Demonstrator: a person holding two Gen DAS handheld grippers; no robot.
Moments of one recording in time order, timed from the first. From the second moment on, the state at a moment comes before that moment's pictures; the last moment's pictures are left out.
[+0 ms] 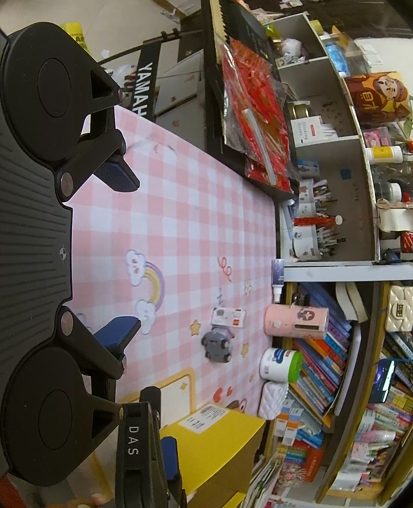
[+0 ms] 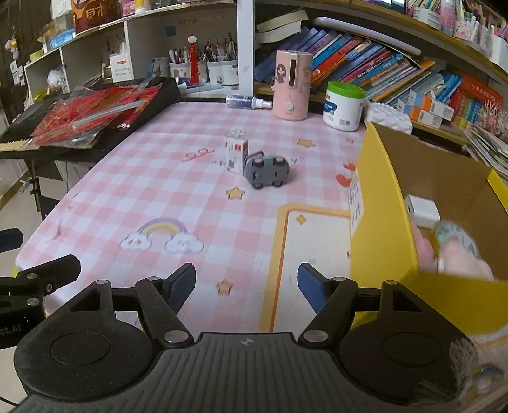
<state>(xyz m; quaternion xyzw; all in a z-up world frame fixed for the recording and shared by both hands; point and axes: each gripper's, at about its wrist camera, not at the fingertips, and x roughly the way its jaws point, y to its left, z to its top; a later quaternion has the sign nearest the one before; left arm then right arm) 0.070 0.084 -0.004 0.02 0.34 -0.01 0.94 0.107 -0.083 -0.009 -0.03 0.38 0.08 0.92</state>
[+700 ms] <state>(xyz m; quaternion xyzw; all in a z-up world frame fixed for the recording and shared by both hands) 0.153 0.061 -0.010 0.03 0.35 0.00 0.94 0.227 -0.093 -0.007 -0.02 0.37 0.08 0.92</state>
